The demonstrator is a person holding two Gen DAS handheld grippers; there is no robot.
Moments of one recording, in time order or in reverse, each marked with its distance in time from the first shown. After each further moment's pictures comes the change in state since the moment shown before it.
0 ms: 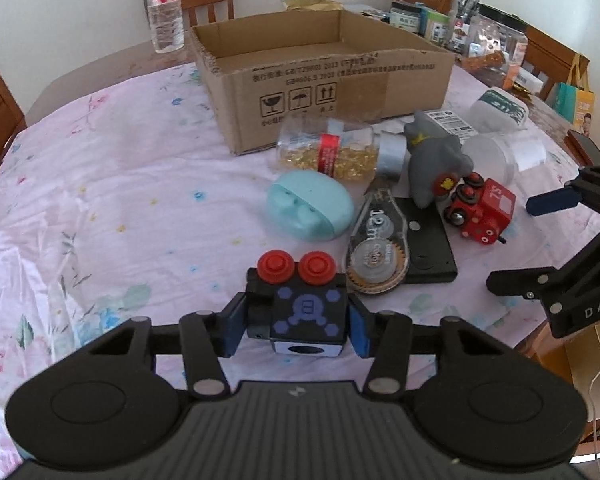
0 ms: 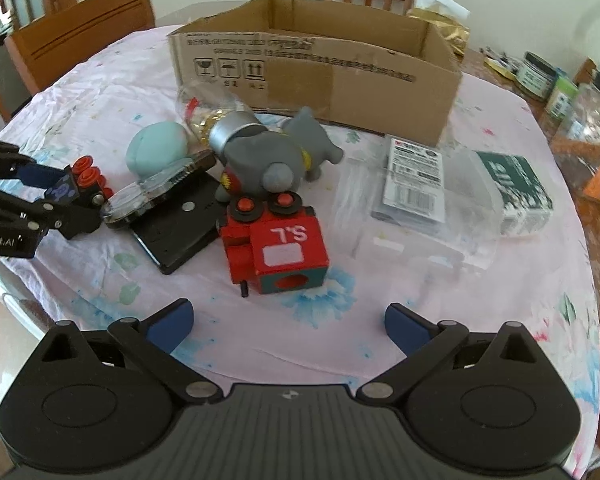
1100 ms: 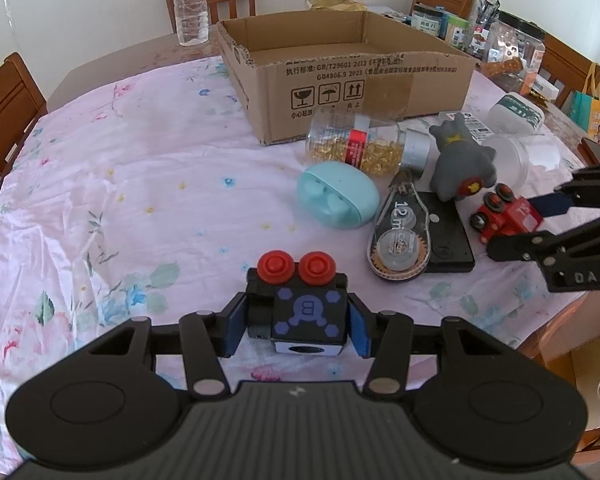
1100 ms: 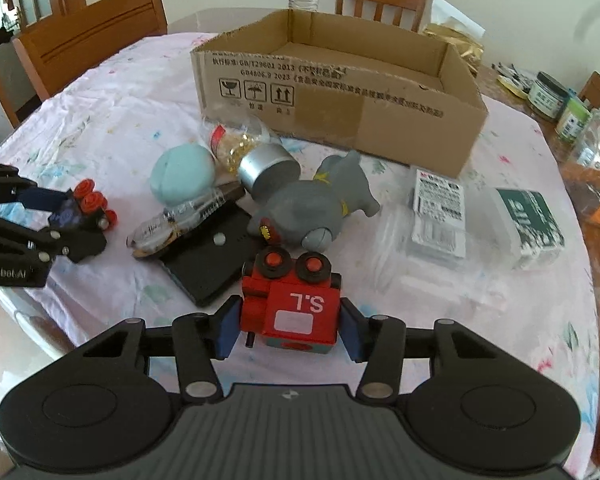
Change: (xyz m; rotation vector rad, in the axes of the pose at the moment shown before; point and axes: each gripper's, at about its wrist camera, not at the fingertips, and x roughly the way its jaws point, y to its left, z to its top) left arm -0.009 0.012 -0.008 -0.041 0.004 0.030; right arm -0.006 0.018 0.017 -0.004 -0.005 -0.001
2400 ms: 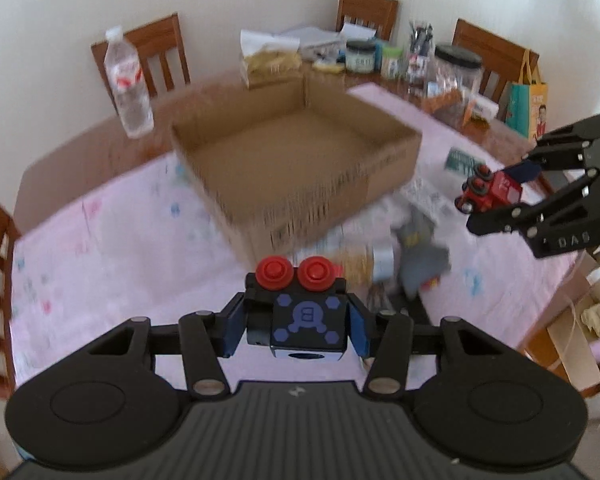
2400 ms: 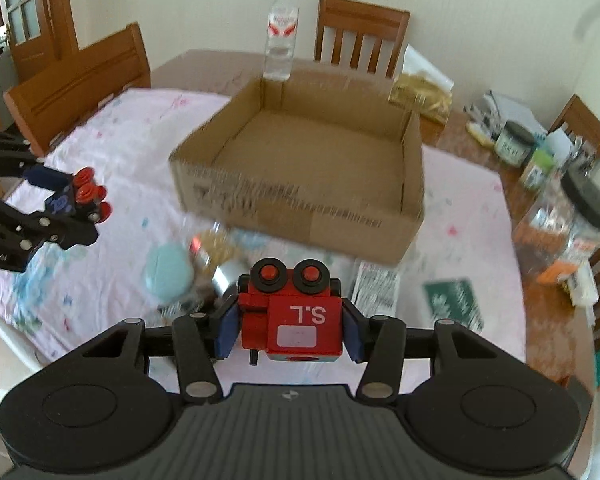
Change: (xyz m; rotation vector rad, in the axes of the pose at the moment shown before) left arm -0.051 0.012 0.108 0.228 -0.055 -0.121; right arm -0.062 -0.025 0.078 0.008 -0.058 -0.043
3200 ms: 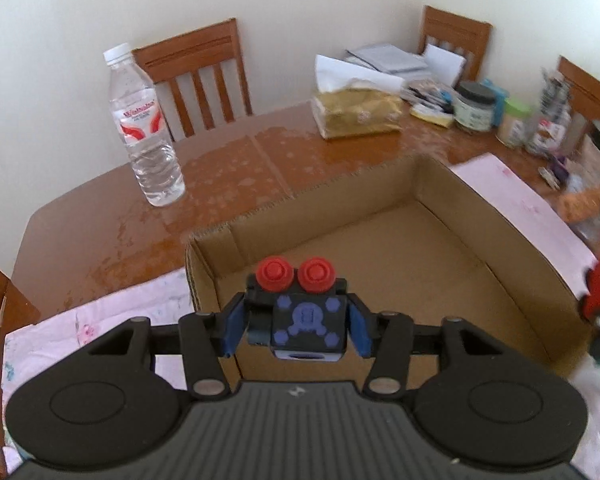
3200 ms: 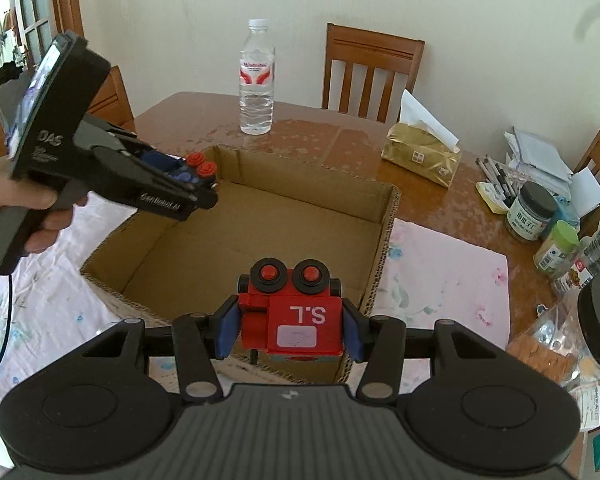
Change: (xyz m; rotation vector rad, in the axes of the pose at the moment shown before) left arm 0.164 0.051 0.147 -0.128 -0.031 0.191; right arm 0.065 -0.092 0.092 -0.041 -0.075 0.084
